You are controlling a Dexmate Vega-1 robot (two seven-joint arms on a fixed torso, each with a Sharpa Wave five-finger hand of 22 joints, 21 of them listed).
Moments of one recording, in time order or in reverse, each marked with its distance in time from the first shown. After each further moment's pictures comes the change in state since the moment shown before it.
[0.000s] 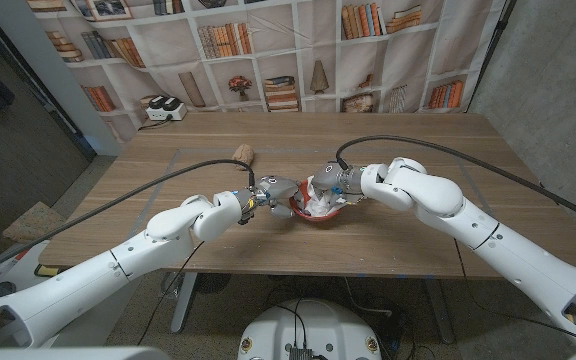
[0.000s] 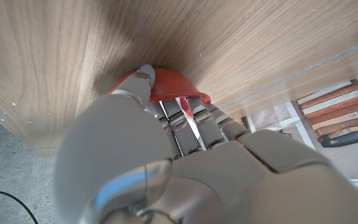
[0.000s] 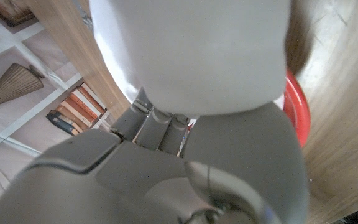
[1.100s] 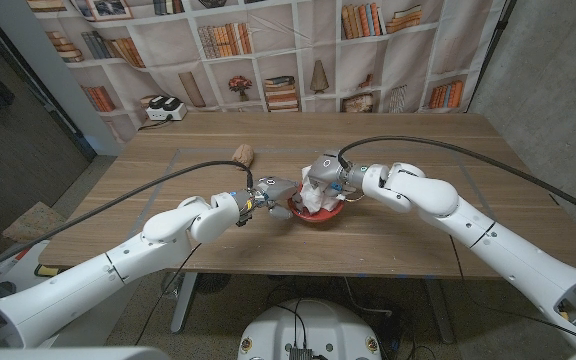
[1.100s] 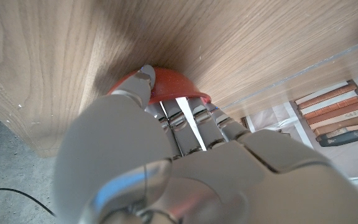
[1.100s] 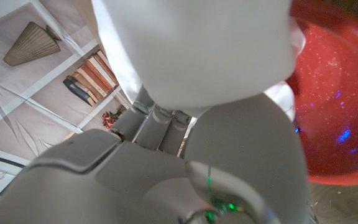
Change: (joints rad) left arm 0.020 0.022 -0.011 -0.024 0.003 0.005 -0.005; left_hand -0.005 -0.006 0.019 0.003 0.000 -0.002 0.002 0.000 0.000 0.000 0.000 0.000 0.000 -0.003 0.005 0.000 0.000 0.000 0.000 -0.001 -0.001; right arm 0.017 0.022 0.008 0.112 -0.071 0.061 -0.194; right_hand 0.001 0.000 0.002 0.002 0.004 -0.001 -0.005 -0.006 -0.001 0.016 -0.005 -0.006 0.000 0.028 0.001 0.013 0.031 -0.032 0.004 0.086 0.008
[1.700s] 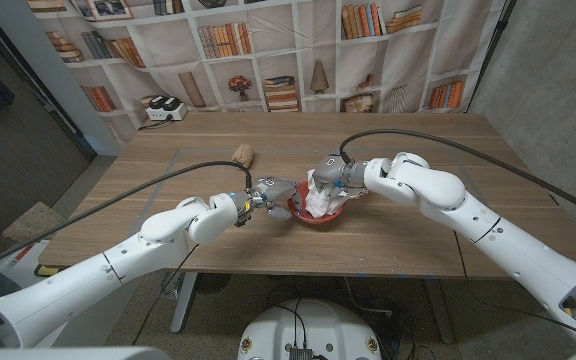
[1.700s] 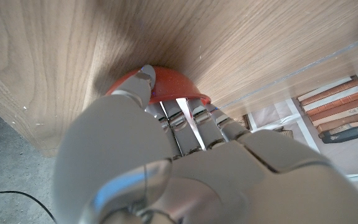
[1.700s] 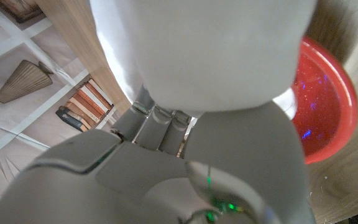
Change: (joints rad) left arm 0.000 0.010 -0.002 0.015 0.002 -0.031 0.024; left_hand -0.002 -0.002 0.012 -0.004 0.000 -0.002 0.002 0.000 0.000 0.004 0.000 0.000 0.000 -0.005 -0.005 0.000 0.000 -0.002 -0.002 -0.004 0.001; right arm 0.005 -0.015 0.018 -0.075 0.128 -0.041 0.240; right_hand 0.003 -0.003 0.003 -0.003 0.004 0.009 0.002 0.011 0.000 0.000 0.000 0.008 0.010 0.000 0.000 0.002 -0.002 0.000 0.000 0.000 -0.006
